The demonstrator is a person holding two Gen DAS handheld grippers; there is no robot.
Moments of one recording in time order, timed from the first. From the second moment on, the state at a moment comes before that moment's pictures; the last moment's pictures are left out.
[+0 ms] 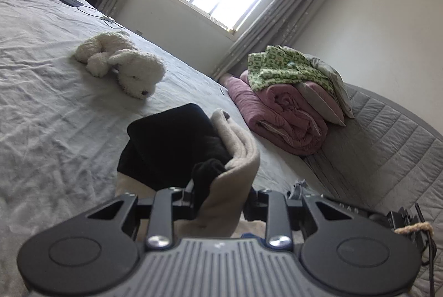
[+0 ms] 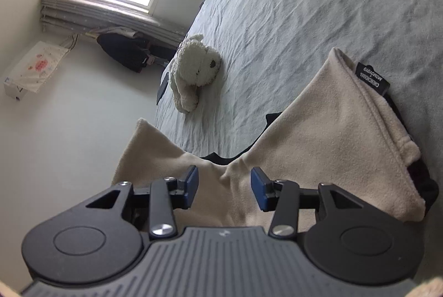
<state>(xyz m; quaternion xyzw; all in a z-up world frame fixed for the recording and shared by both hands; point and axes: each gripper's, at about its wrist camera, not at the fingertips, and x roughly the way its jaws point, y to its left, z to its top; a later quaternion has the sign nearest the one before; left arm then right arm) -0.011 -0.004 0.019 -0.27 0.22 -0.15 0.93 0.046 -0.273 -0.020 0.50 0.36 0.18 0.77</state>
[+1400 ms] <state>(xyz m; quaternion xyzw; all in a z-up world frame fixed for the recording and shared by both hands) -0.028 -0.009 0.019 -0.14 0.24 -0.39 0.88 0.056 -0.252 -0.010 0.32 0.37 0.16 0.86</state>
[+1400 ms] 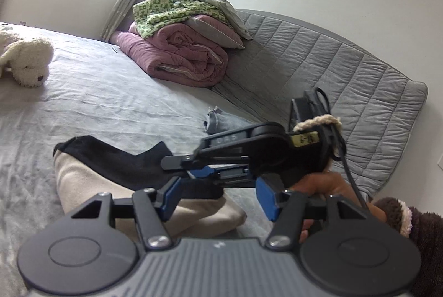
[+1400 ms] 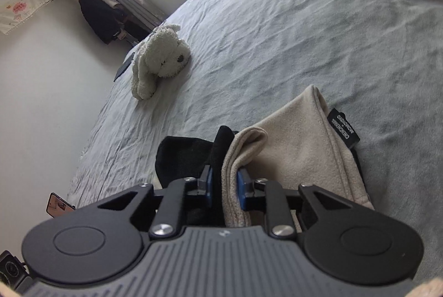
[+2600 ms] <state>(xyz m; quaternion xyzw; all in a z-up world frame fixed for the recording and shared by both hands) 0.002 -0.039 -0.025 -0.07 0.27 -0.32 0.90 0.038 -0.304 0.002 0.20 0.32 0.10 0.92</state>
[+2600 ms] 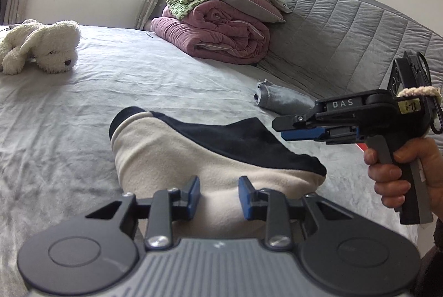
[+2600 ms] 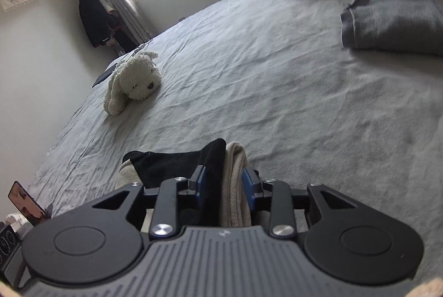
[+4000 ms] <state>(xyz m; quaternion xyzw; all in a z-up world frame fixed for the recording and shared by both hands) 0.055 -0.041 -0.032 -0.04 0.25 -0.27 0.93 0.028 -0.243 -0.030 -0.08 0.23 0.14 0.96</state>
